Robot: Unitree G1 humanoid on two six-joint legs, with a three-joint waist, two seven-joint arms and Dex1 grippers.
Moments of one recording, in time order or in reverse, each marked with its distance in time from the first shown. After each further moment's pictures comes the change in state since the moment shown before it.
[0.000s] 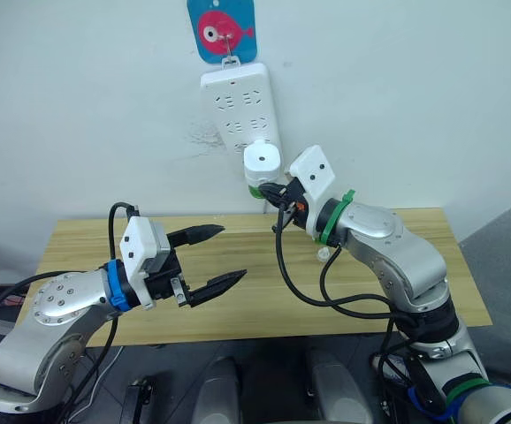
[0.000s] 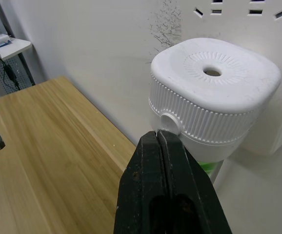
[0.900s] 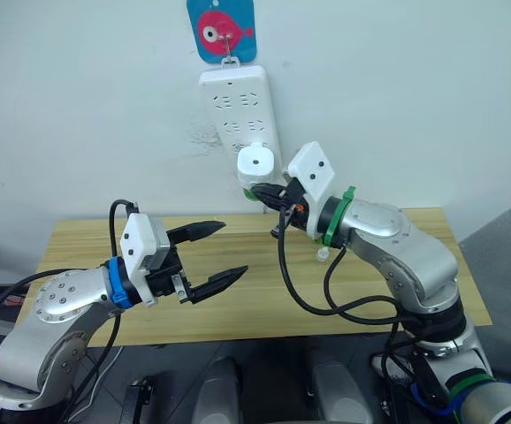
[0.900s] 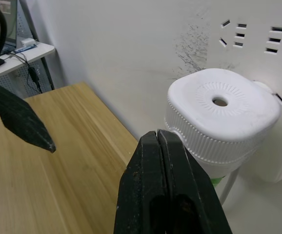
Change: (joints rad) left arm -0.018 -0.018 -0.001 0.005 0.003 -0.001 0.001; right arm -0.030 -0.022 0.007 -0.046 0.041 0.035 0.036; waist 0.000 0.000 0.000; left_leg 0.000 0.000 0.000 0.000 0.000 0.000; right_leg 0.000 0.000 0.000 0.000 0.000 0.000
